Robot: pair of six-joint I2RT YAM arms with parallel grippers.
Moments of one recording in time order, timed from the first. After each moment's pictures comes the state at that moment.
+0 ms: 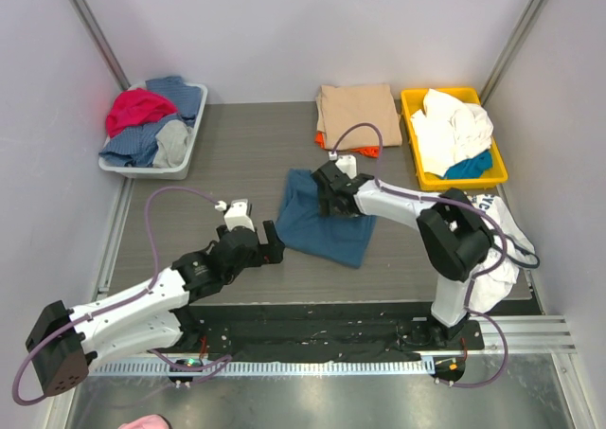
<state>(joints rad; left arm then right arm) -0.91 0.89 0.50 -0.26 -0.43 -0.78 0.70 1.88 1.25 -0.49 0.48 0.58</state>
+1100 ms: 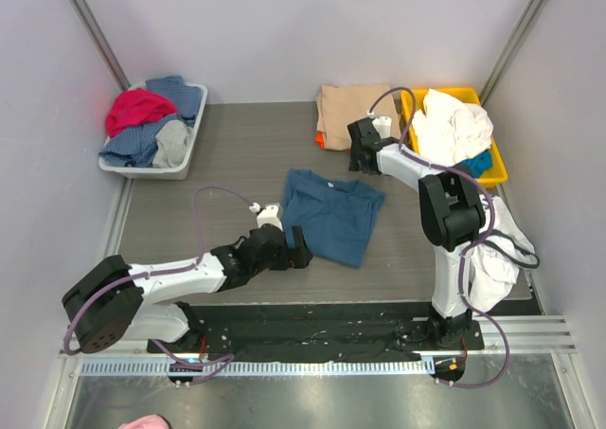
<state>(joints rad) -0.94 1.26 0.51 0.04 -0.23 -0.84 0.39 2.04 1.51 -0.44 0.54 0.44</state>
